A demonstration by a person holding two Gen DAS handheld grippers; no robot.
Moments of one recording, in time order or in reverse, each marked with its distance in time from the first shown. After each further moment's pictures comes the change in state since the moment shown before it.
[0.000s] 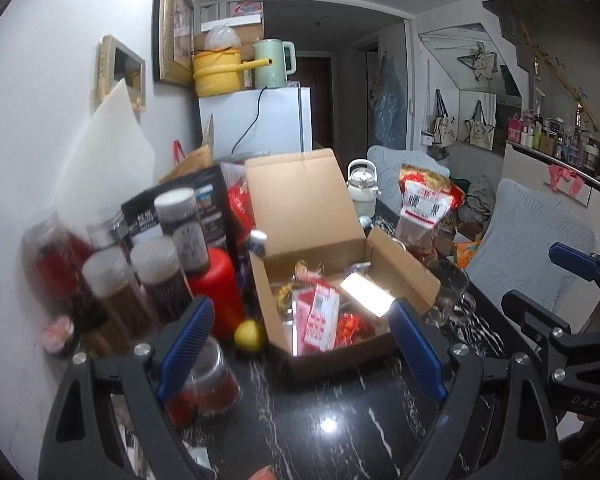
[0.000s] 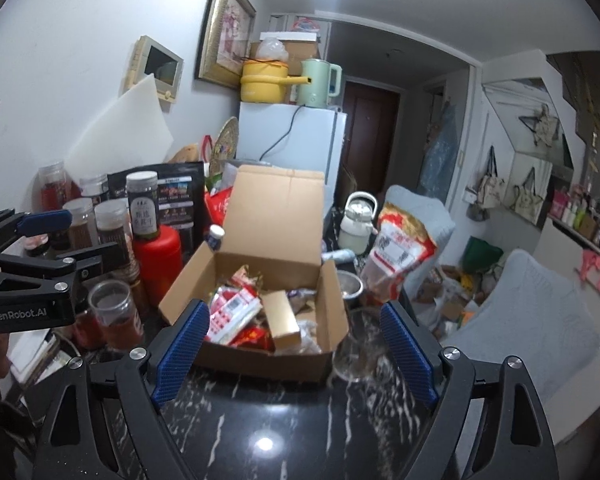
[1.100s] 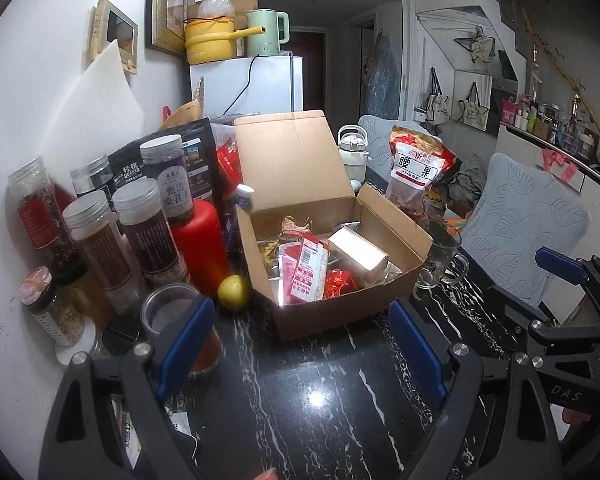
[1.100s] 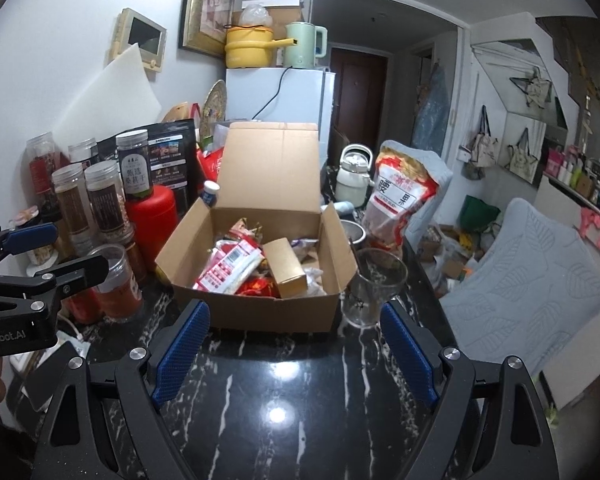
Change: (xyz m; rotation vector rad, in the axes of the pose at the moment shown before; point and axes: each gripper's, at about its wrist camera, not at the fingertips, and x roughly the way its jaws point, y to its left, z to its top) left arm 0.012 -0.002 -0.036 -0.009 0.093 -0.045; right arm 0.011 0.006 -0.040 0.064 0.113 -0.016
